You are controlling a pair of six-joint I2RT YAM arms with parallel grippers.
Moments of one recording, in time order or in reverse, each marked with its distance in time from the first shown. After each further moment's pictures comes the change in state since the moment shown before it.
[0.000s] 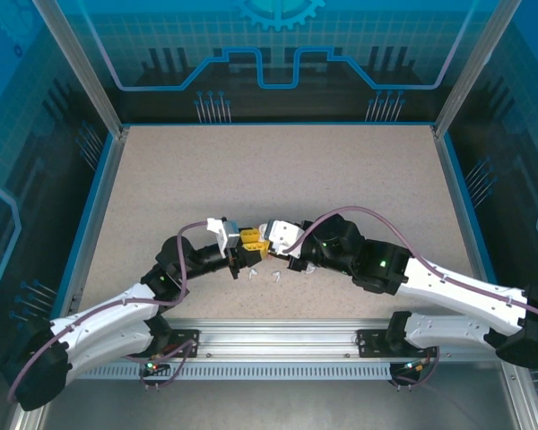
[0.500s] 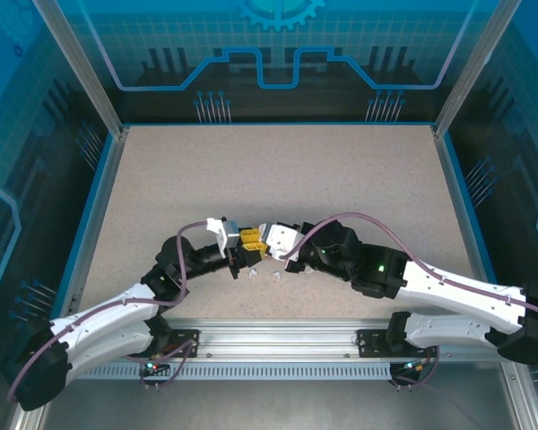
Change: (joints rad) left arm 0.000 0.000 0.000 0.006 0.000 -0.003; right arm 0.047 -0.005 -0.019 0.042 0.106 -0.042
